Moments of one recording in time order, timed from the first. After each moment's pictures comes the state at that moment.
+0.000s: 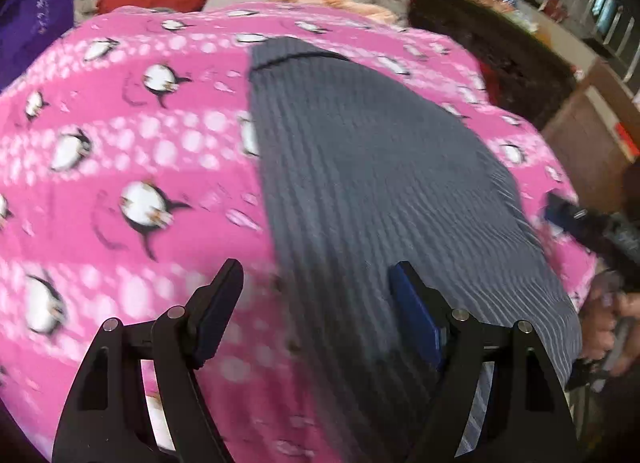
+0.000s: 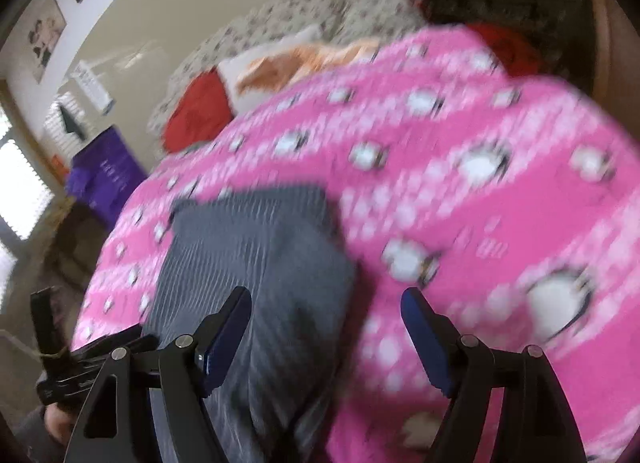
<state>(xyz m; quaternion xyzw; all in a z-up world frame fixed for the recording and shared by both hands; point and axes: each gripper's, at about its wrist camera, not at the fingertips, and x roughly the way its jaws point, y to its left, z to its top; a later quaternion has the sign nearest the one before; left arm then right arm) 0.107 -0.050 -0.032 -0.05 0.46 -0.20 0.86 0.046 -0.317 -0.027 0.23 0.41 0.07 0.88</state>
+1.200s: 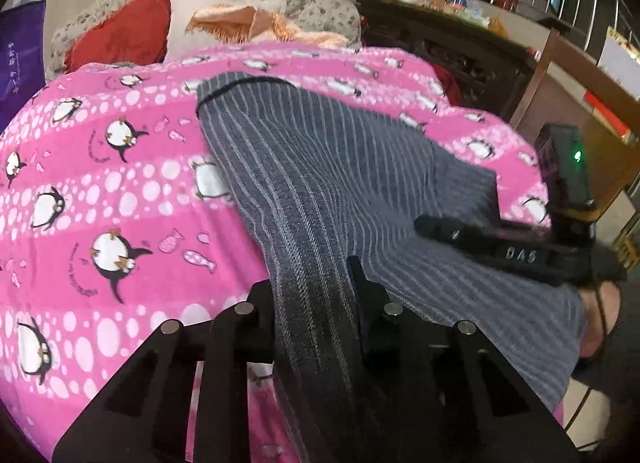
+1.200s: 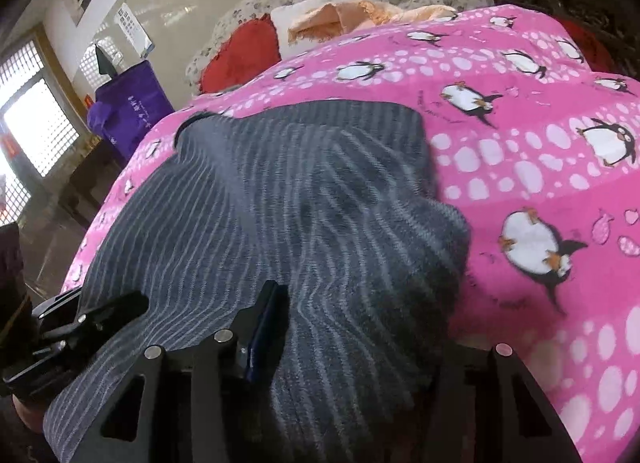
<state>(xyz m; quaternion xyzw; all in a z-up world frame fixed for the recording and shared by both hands) 0.101 -0.070 -0.025 -0.01 0.39 -0.25 0.89 0.089 -0.252 -0.064 0.15 0.42 0.13 0.89</state>
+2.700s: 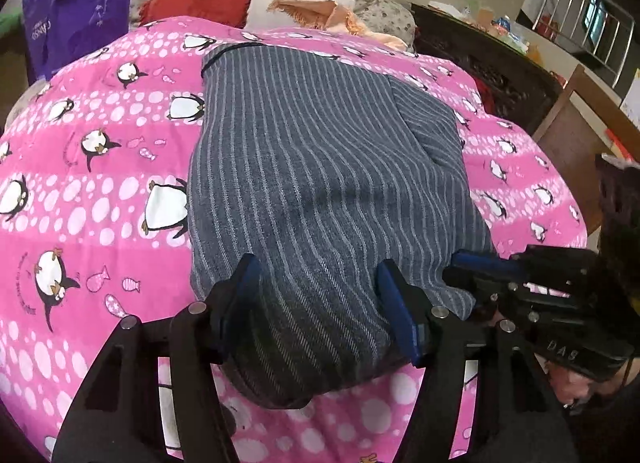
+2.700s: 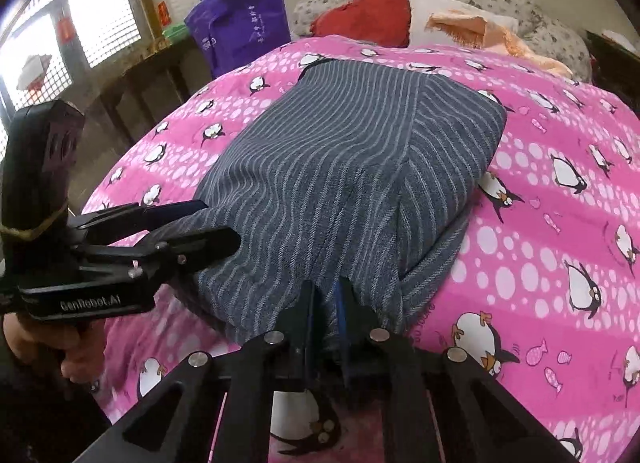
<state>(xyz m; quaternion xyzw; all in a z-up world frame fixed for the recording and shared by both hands) 0.026 0.058 -0.033 -0.05 0.42 -0.19 0.89 0.008 -0.073 -0.034 -0.01 0.43 0.21 0.88</state>
